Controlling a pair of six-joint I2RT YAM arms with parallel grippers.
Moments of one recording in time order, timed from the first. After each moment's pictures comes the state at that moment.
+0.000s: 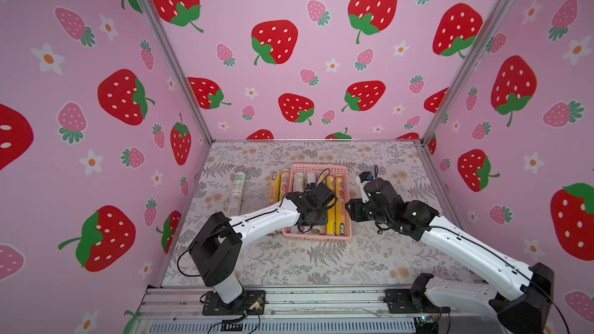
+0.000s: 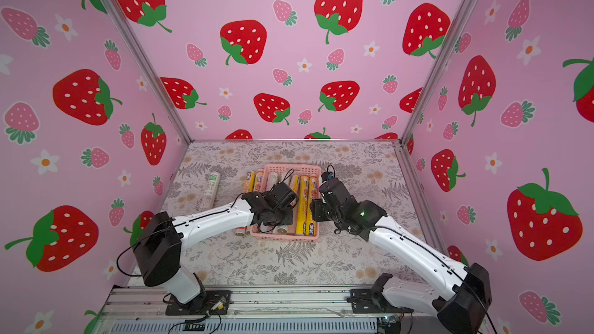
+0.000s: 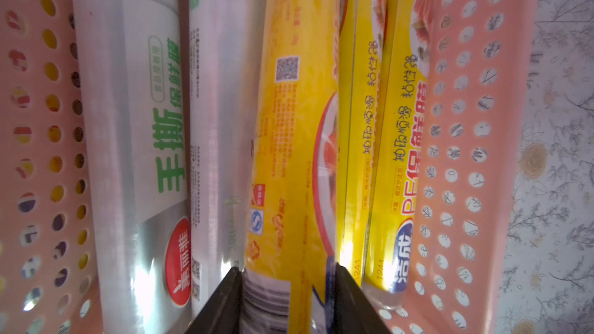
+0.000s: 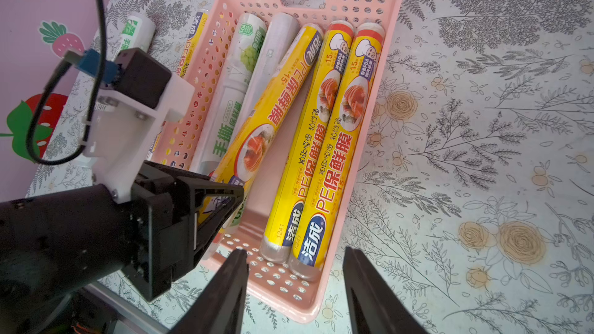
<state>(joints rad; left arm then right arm) -0.86 1.67 1.20 -0.67 -0.13 -0.85 0.74 1.14 1.01 -0.68 0.13 0.53</state>
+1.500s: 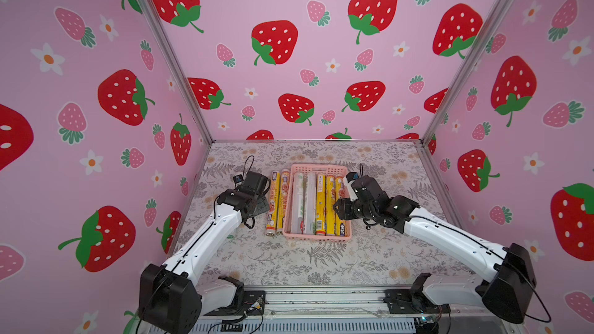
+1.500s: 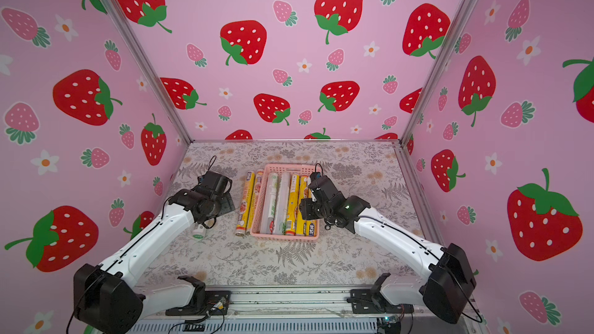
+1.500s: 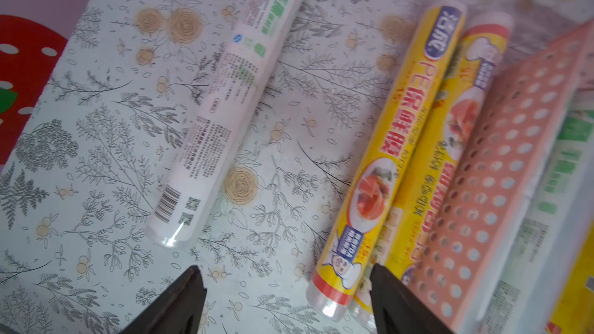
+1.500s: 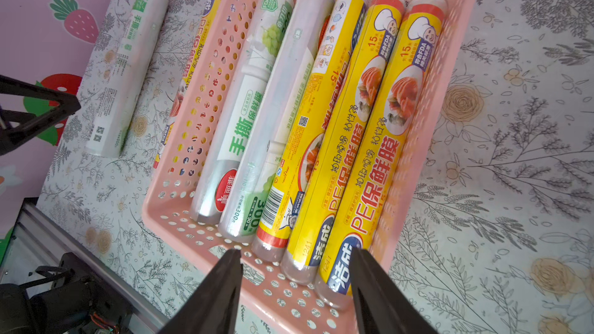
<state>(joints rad) -0.27 1.24 0.98 -0.91 -0.33 -0.68 0.74 1.29 1.02 -0.56 0.03 0.53</state>
